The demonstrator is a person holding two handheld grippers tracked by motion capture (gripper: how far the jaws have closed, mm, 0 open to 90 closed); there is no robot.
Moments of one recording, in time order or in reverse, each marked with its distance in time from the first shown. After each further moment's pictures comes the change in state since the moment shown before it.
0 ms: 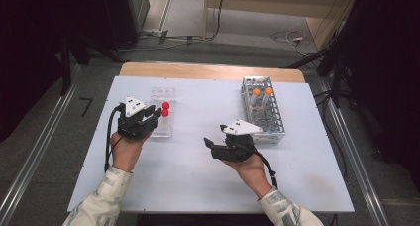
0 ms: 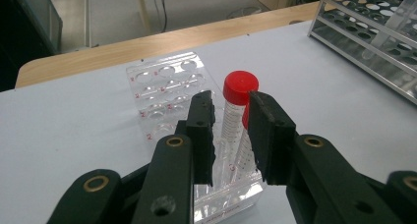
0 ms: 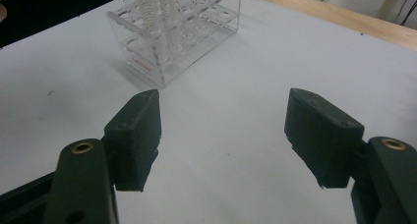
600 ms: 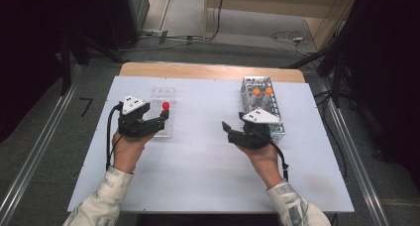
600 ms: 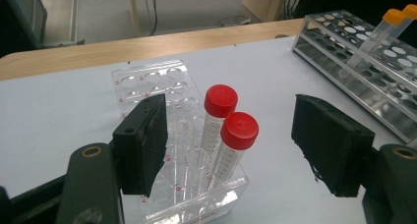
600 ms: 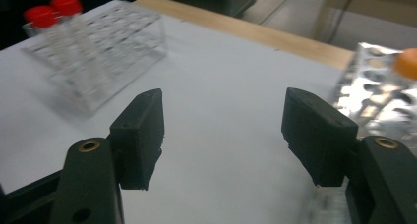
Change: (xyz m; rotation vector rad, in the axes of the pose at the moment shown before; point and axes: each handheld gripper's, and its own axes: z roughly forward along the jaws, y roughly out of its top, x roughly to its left) left arm -0.005 0.007 -0.004 -0.015 -0.046 -0.074; right arm -0.046 0.007 -0.016 -0.069 -0.152 0.058
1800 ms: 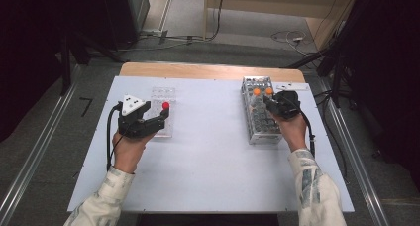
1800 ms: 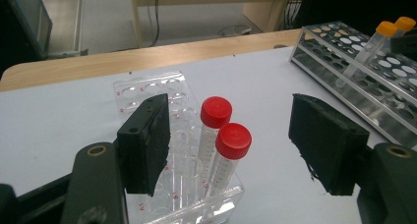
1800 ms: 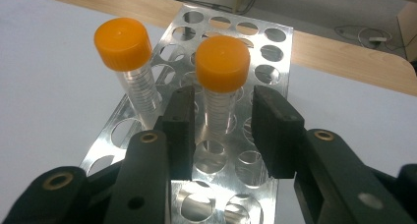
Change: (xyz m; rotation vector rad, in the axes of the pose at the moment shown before) left arm -0.004 0.002 -0.004 -0.035 0.009 0.004; right arm -0.139 0.007 0.040 0.137 -0.242 0.079
